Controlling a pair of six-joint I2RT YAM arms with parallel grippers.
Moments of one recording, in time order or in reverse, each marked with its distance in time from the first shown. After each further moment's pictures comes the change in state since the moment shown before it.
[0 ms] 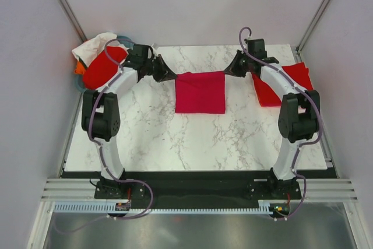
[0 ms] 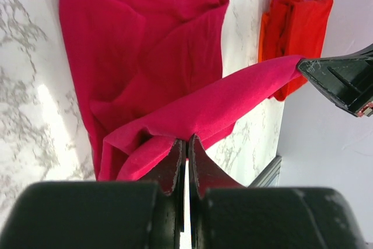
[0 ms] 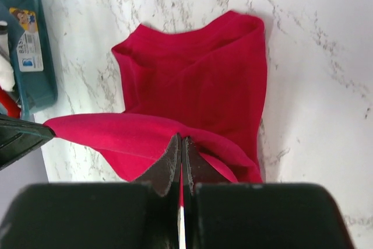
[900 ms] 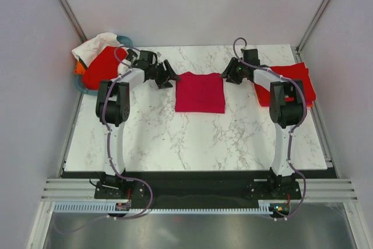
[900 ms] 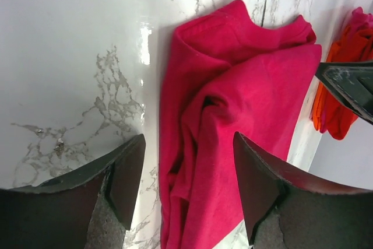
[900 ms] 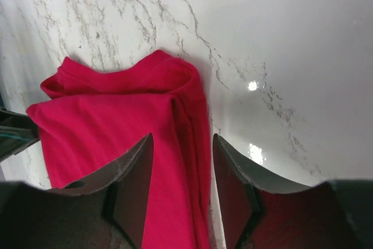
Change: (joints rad) left arm 0.023 0.353 0.189 0.032 -0.029 0.048; right arm -0.035 0.298 0.048 0.198 -0.011 -0.021
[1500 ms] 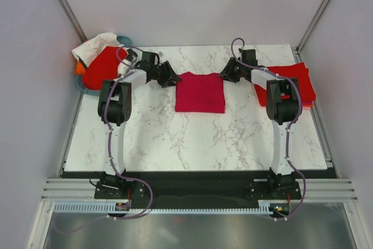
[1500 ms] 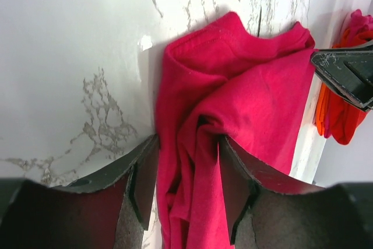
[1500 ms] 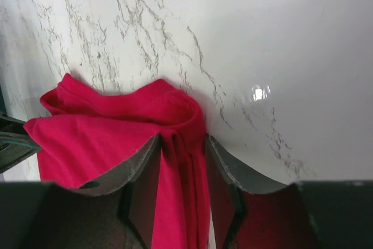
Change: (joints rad) left arm -0.017 0.018 -0.013 0.075 -0.009 -0.002; right arm 0.000 0.096 0.061 0.064 -0.031 -0.006
